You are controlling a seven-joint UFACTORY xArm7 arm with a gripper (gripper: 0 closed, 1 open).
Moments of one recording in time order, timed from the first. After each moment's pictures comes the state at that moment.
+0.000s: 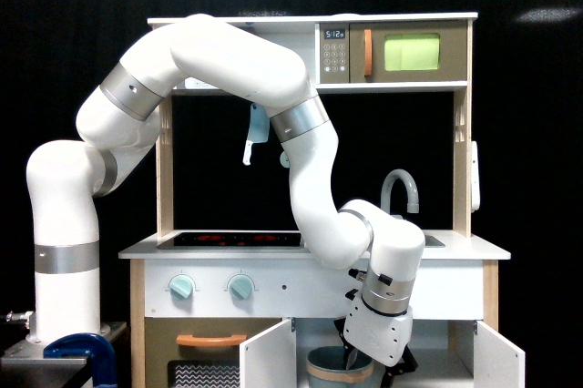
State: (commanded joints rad) arm -0.13 0.74 0.17 1.18 0.55 0.66 -1.44
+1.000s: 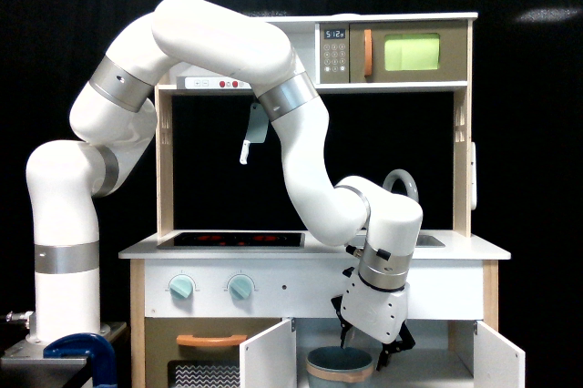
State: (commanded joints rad) arm -0.21 0.59 0.19 1.10 0.49 0.74 -1.42
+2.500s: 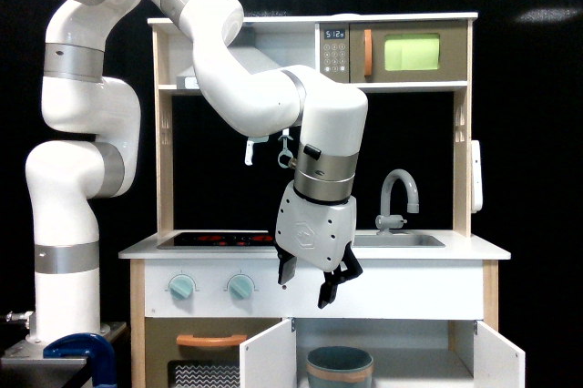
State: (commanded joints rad) arm -0.47 0.12 0.06 0.92 0.37 1.13 -1.59
